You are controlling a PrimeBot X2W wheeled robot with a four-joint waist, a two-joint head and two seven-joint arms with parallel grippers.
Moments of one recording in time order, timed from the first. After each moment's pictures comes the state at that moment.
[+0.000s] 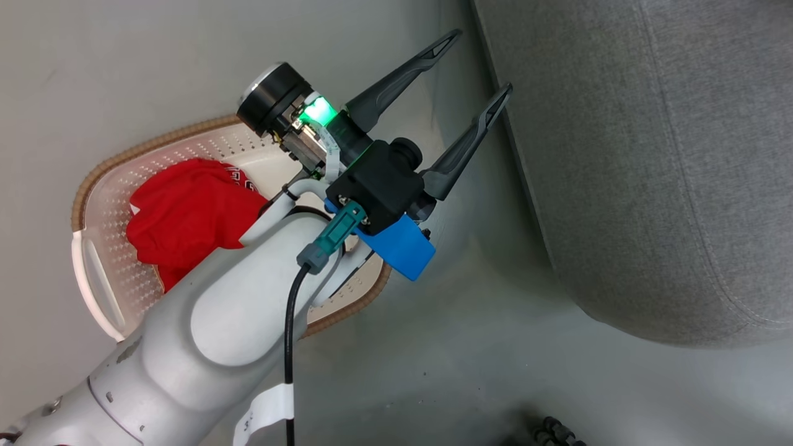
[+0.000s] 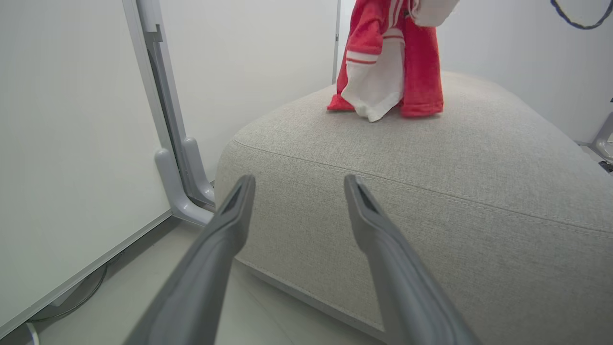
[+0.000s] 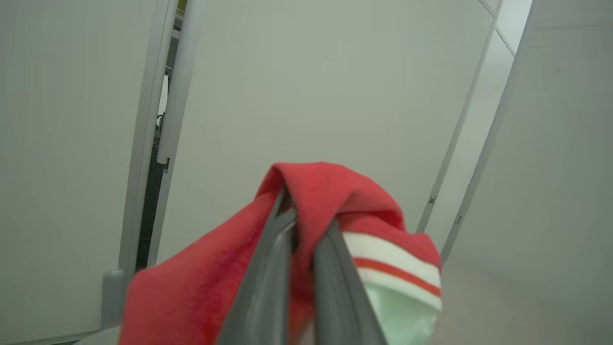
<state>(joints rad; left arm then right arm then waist) -0.90 0.25 -0.87 0.23 -0.29 -0.02 -0.21 -1.09 -0.36 -0.41 0.33 0.06 0.13 -0.26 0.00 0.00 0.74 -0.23</state>
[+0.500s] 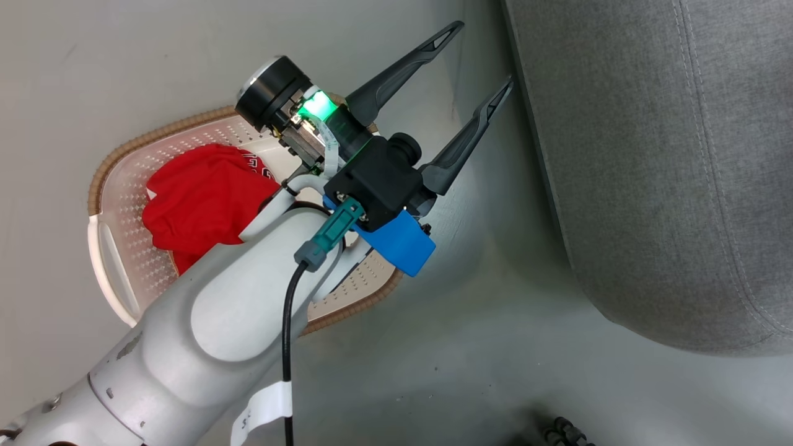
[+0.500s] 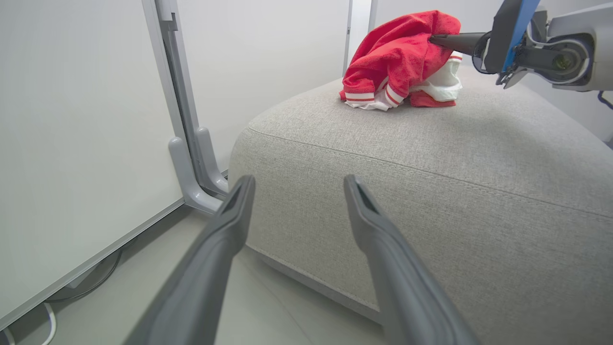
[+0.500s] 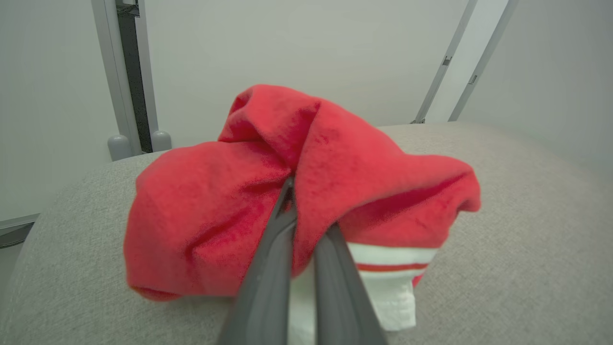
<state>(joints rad) -0.92 0.24 -0.87 0.24 -0.29 -0.02 -0.23 -0.92 -0.31 -0.46 0.59 0.09 0.13 -0.26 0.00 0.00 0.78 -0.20</state>
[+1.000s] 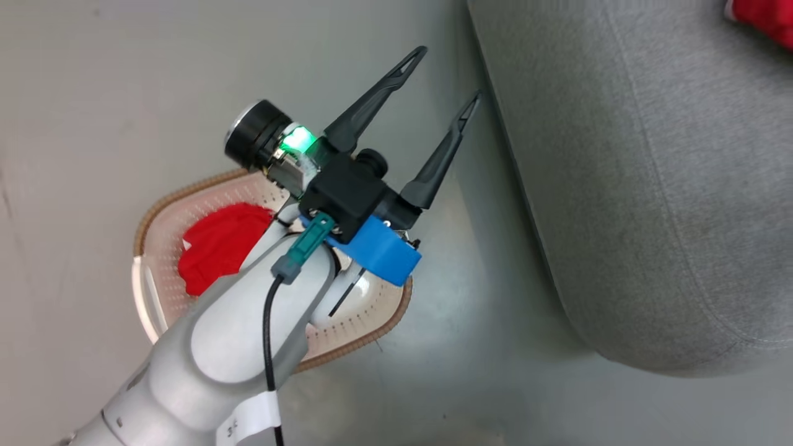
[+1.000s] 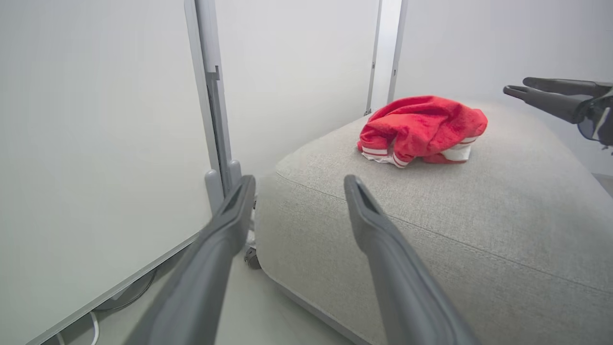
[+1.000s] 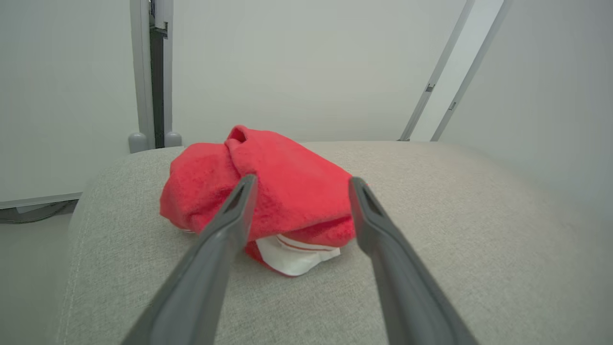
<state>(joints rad) -0.82 0.21 -0.81 0.26 -0.34 0.02 -0.26 -0.56 -0.24 -0.47 0.32 0.05 0.13 -0.26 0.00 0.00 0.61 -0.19</state>
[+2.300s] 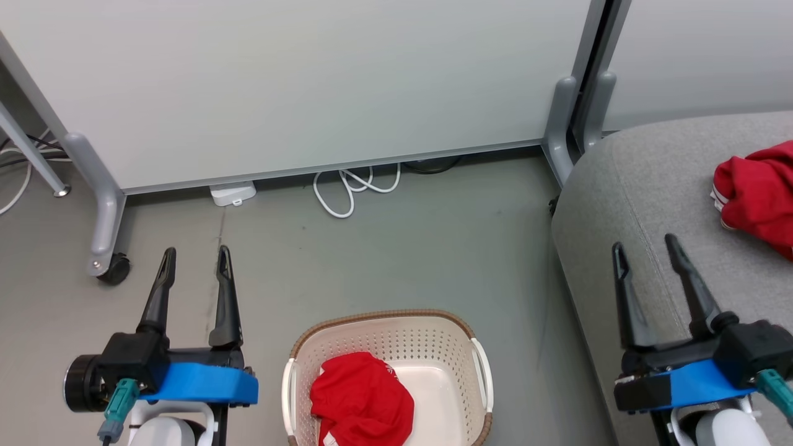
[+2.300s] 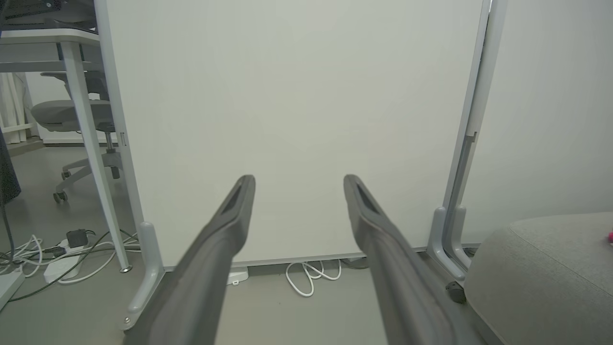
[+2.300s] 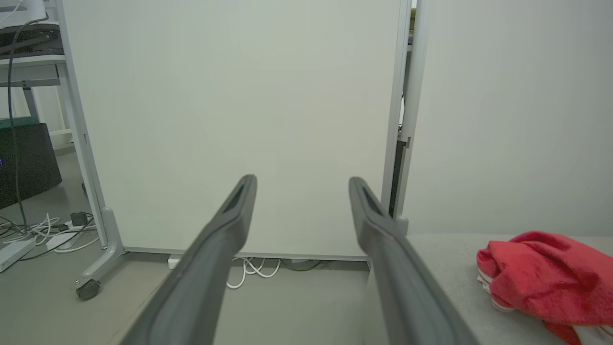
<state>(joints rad) -0.12 0.11 -0.09 0.16 -0.20 -0.03 -0.26 -0.09 -0.07 -0.03 0.04 0.07 0.13 -0.26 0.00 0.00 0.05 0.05</state>
